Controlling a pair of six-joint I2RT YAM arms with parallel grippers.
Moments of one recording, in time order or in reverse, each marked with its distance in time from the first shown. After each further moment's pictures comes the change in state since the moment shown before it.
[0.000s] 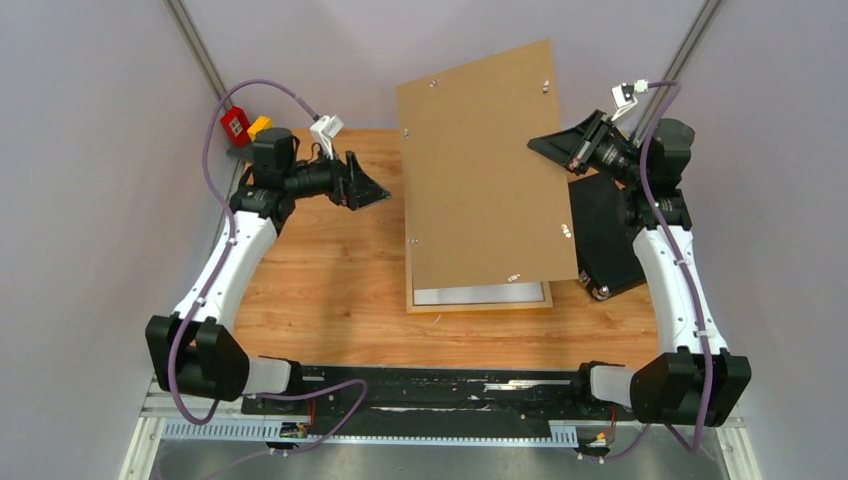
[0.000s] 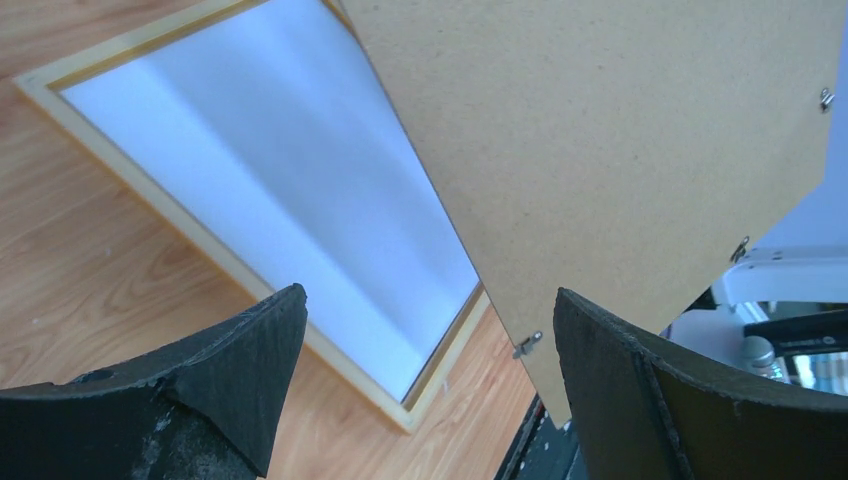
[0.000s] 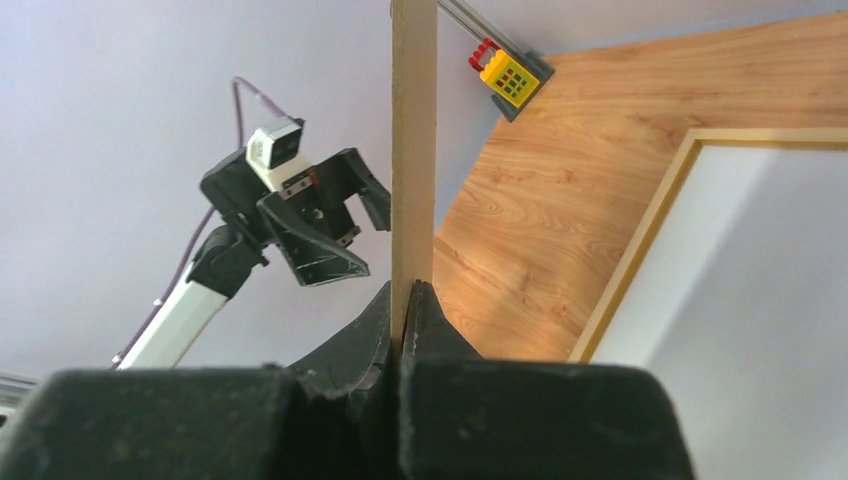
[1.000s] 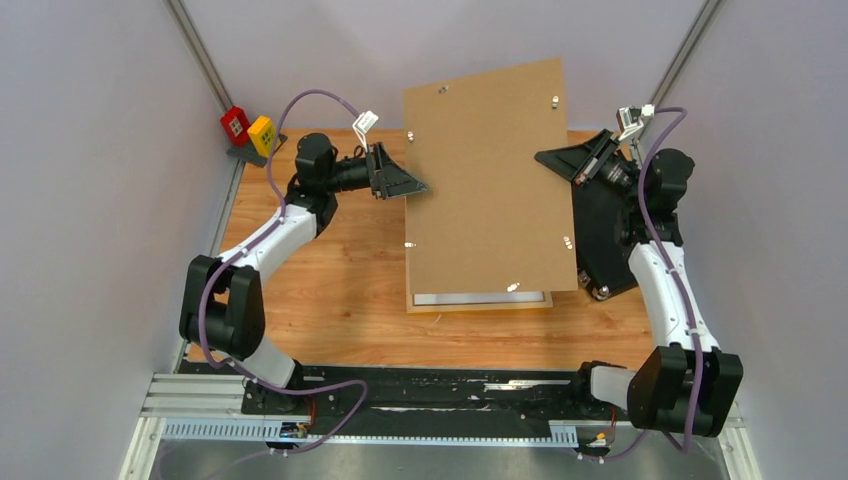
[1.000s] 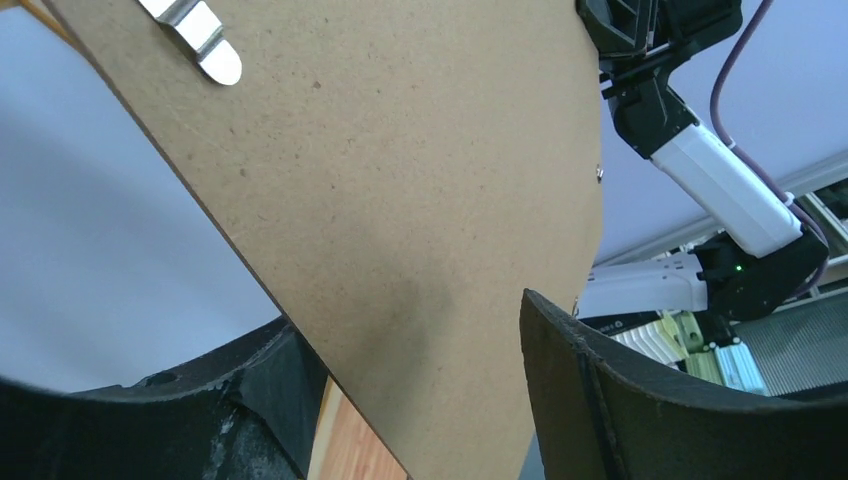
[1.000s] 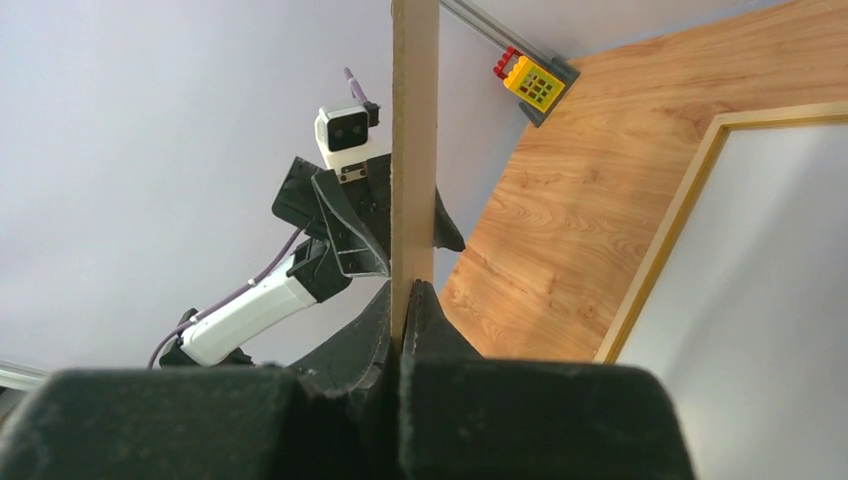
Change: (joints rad) left arm -0.150 0.256 -0.114 0.824 0.185 -0.640; right arm -0.086 -0.045 -0.240 0.364 -0.069 0.243
